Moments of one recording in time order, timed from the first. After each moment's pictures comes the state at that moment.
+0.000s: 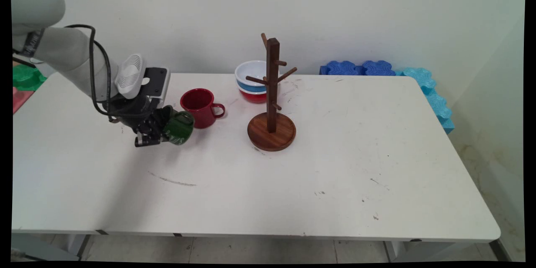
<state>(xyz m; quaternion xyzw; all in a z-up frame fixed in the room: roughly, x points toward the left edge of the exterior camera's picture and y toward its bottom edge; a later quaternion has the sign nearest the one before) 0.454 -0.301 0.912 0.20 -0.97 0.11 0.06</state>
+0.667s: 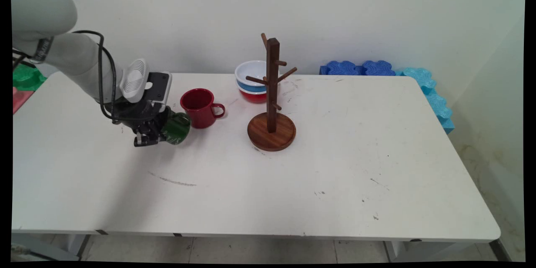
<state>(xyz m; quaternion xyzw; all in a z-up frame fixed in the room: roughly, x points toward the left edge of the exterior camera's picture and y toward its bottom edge) 0.459 -0.310 0.897 0.20 -0.97 0.12 0.03</state>
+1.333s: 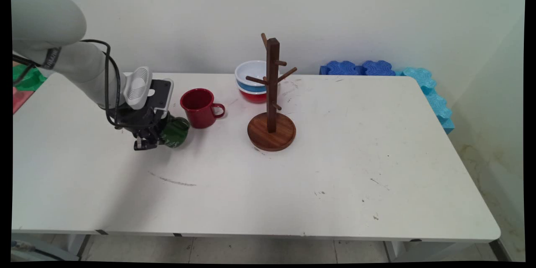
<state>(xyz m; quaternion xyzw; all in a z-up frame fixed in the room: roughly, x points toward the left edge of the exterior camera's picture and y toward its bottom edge) 0.461 -0.311 0.880 0.19 -0.97 0.11 0.02</state>
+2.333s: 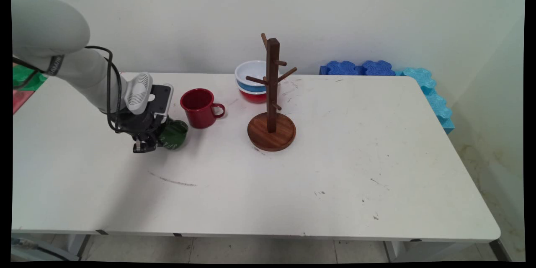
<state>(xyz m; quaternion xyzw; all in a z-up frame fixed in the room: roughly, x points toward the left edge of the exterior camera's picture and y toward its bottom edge) 0.464 -0.310 0.868 0.19 -0.98 0.11 0.01</state>
